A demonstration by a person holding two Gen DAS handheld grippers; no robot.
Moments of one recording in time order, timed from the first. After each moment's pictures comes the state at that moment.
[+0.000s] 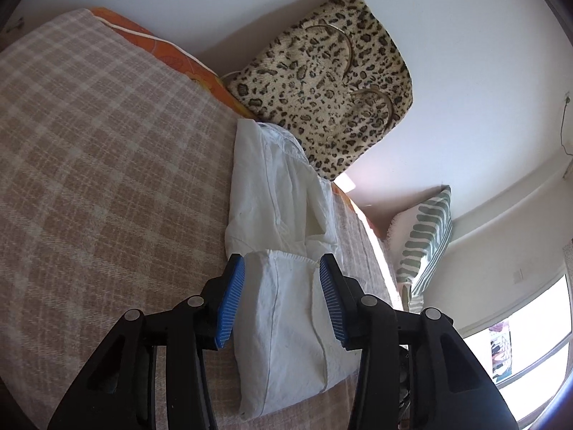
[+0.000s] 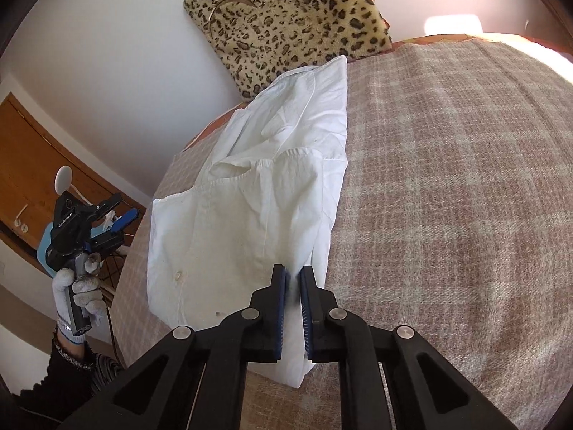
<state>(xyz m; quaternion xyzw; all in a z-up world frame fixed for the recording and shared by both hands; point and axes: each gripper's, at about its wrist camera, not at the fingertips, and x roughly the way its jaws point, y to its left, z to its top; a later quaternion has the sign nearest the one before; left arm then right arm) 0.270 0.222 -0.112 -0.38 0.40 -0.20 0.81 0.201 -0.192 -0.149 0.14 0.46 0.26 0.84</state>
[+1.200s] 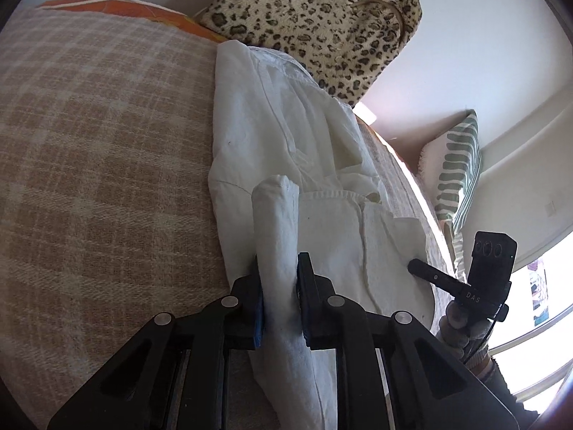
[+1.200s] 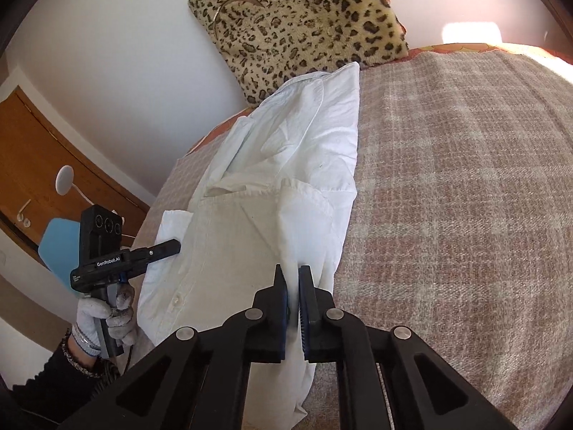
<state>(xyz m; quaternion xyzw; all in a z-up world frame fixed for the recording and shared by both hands) 0.305 0.152 -0.160 -0.26 0.48 -0.23 0.81 0.236 -0.176 -0.150 0.10 0.45 0.27 0.85</state>
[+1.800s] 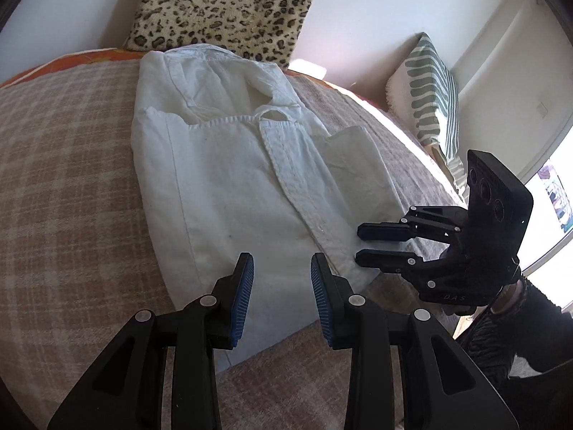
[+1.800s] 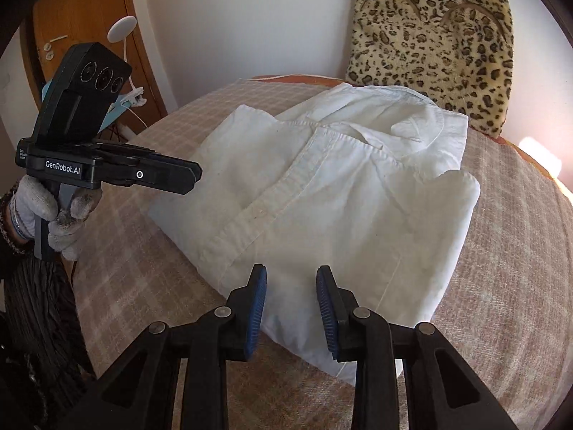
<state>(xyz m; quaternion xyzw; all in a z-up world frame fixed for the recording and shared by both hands) 0.232 0.098 -0.138 -0.12 0.48 -0.28 0.82 0.159 -0.094 -0.147 -0.15 0.41 0.33 0.84</state>
